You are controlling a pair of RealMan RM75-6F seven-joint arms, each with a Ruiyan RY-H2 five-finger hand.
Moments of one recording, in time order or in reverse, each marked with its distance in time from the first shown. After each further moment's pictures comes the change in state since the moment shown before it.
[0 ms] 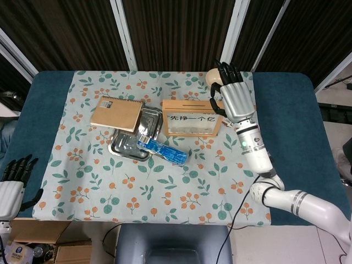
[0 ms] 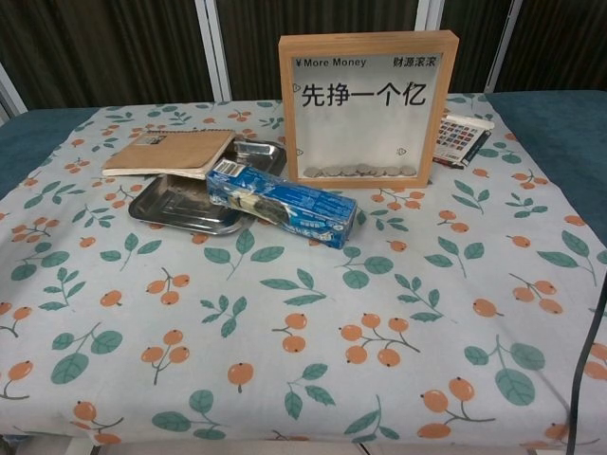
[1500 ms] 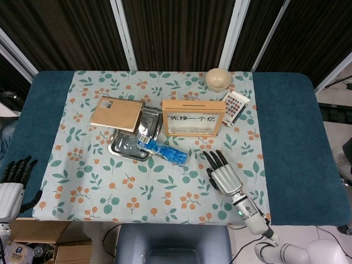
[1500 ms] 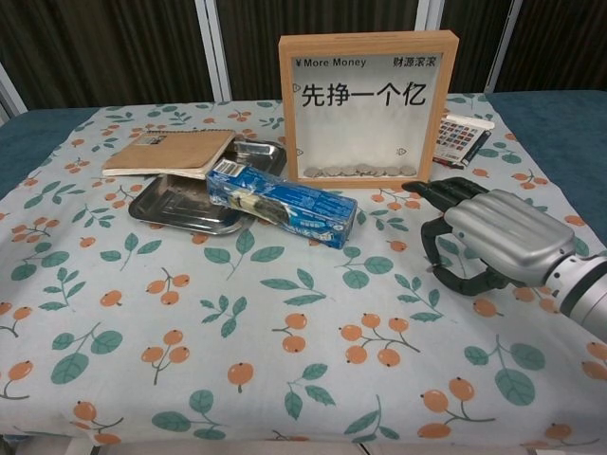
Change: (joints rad) left arm 0.010 0.001 0.005 -0.010 0.005 0.015 0.029; right arm -0.362 -0.429 -0.487 0.456 -0.477 0.206 0.198
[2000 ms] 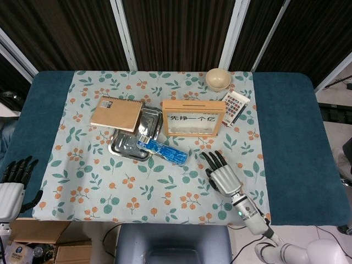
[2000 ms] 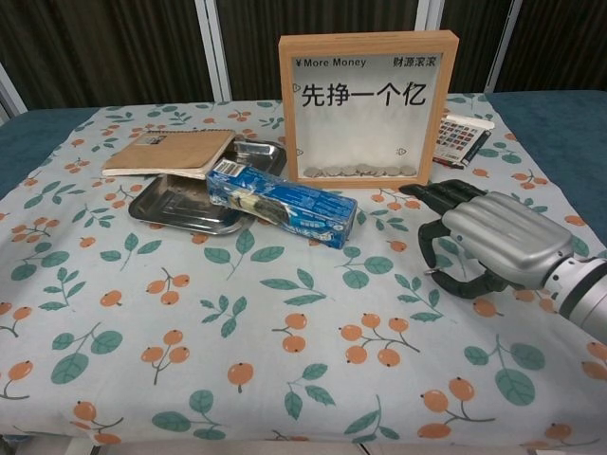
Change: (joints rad) left arm -0.002 0.002 0.001 -0.005 0.002 -0.003 0.003; right arm 0.002 -0.001 -0.005 0.005 -0.009 -0.007 0.010
